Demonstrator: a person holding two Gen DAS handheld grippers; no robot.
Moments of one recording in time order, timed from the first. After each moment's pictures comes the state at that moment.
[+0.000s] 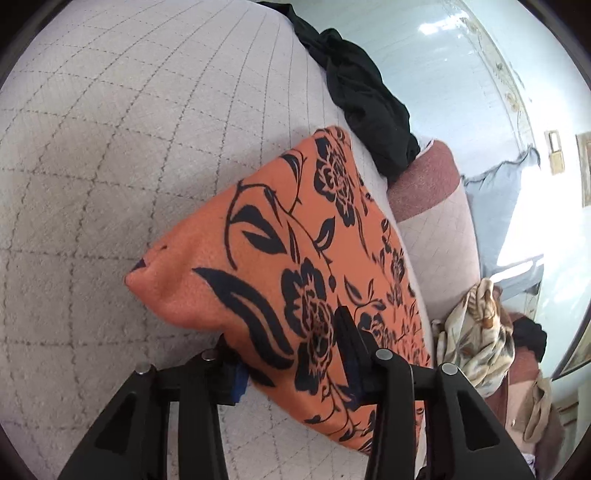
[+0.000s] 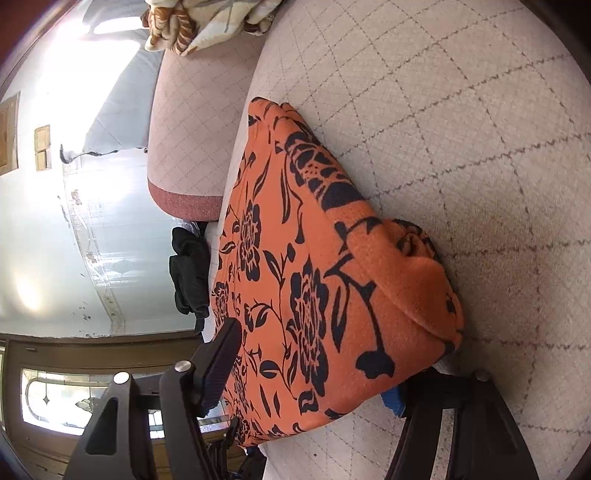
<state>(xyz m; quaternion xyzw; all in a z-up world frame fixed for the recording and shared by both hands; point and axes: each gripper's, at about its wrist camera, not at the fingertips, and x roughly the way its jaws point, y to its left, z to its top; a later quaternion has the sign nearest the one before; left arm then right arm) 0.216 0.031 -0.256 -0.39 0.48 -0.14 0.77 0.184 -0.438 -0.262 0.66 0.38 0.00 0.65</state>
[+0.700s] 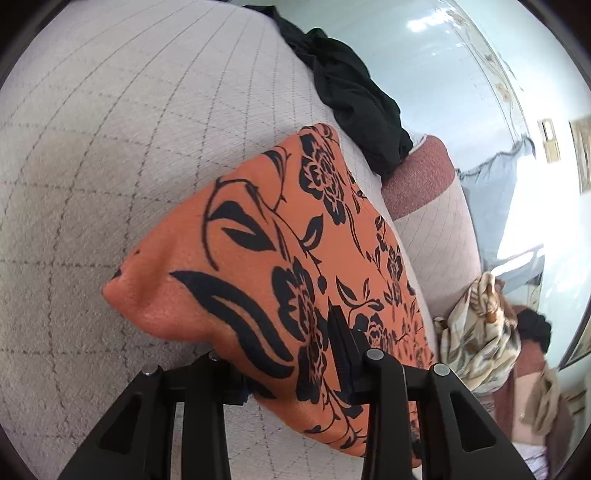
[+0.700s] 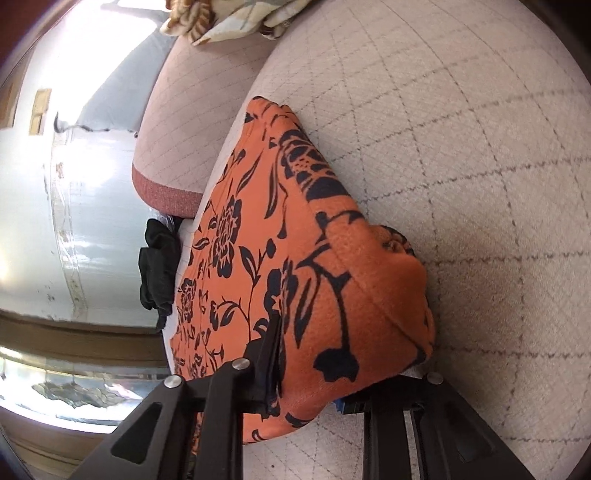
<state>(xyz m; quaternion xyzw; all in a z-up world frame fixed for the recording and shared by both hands) 0.220 0.015 -0.255 -0.36 0.47 -0.15 0.79 0.191 -0.421 -0.260 0.60 0.40 -0.05 0.69</state>
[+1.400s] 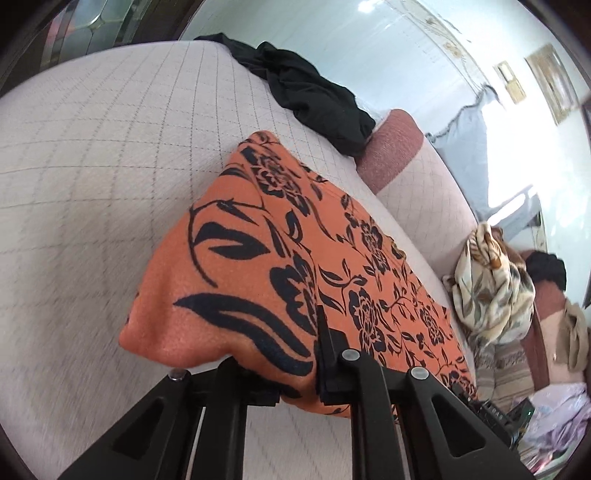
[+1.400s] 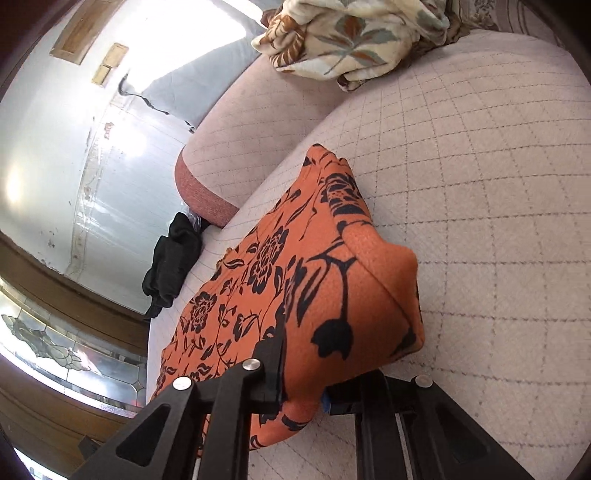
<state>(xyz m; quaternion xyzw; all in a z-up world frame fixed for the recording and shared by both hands) 0.161 0.012 -0.216 -0.27 0.45 -0.18 0.83 0.163 -0.412 -0.199 0.48 0.35 -0.05 0.81</state>
